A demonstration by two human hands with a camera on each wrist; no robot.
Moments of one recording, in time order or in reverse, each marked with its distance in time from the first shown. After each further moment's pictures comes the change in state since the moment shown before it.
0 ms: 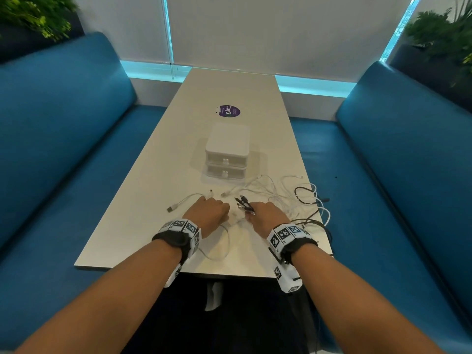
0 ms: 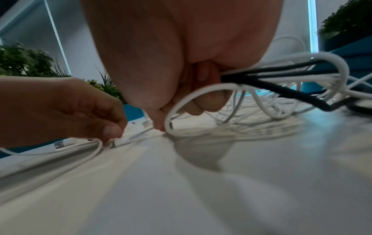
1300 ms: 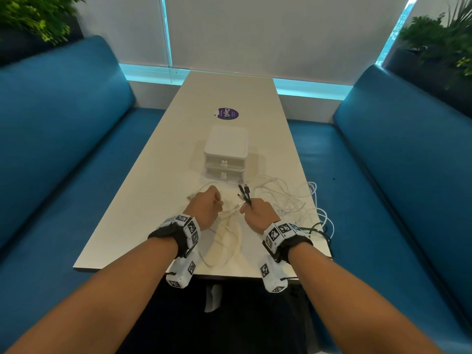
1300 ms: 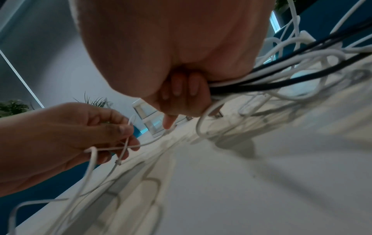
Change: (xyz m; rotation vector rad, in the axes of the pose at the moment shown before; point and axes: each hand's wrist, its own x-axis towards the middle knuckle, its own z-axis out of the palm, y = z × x) left_hand 0.000 -0.005 -0.011 -0.760 0.168 -0.370; right_hand 0.001 -0.015 -0.007 0.382 0.002 0.117
